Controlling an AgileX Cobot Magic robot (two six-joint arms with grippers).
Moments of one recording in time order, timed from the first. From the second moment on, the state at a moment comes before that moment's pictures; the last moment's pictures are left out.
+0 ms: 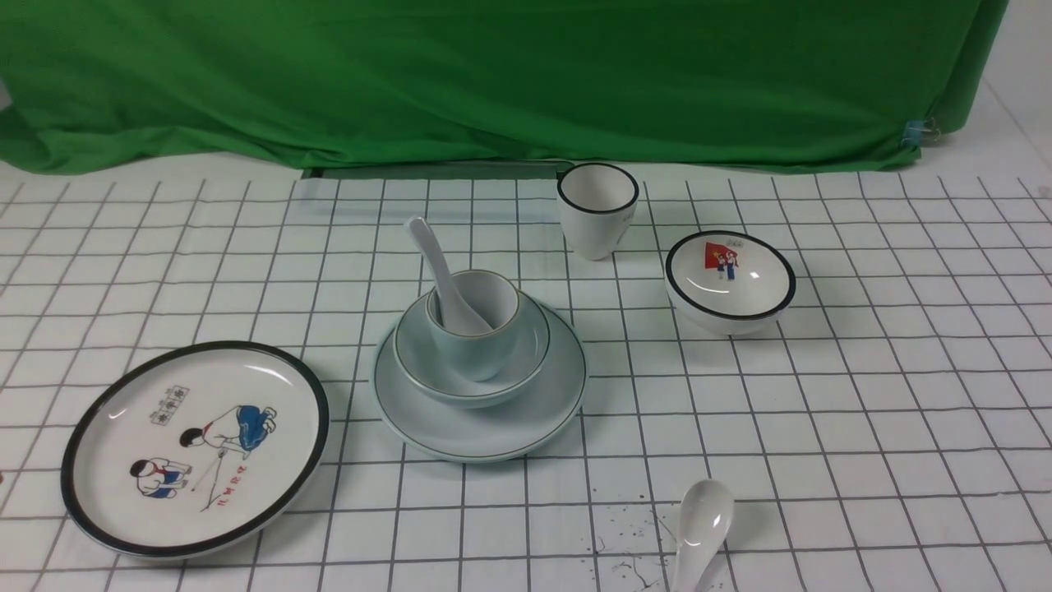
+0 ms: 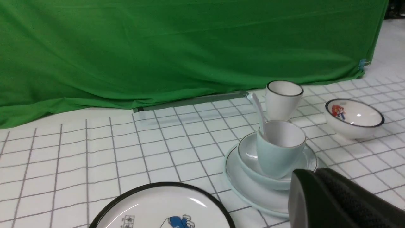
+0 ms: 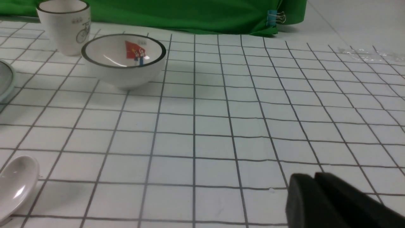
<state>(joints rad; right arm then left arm) 0.03 0.00 0.01 -0.03 0.22 0.01 -0.21 0.07 -0.39 -0.13 0.46 0.08</state>
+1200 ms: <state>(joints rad) 0.03 0.00 0.01 -0.03 0.22 0.01 0.13 0.00 0.01 -0.09 0.23 0.08</state>
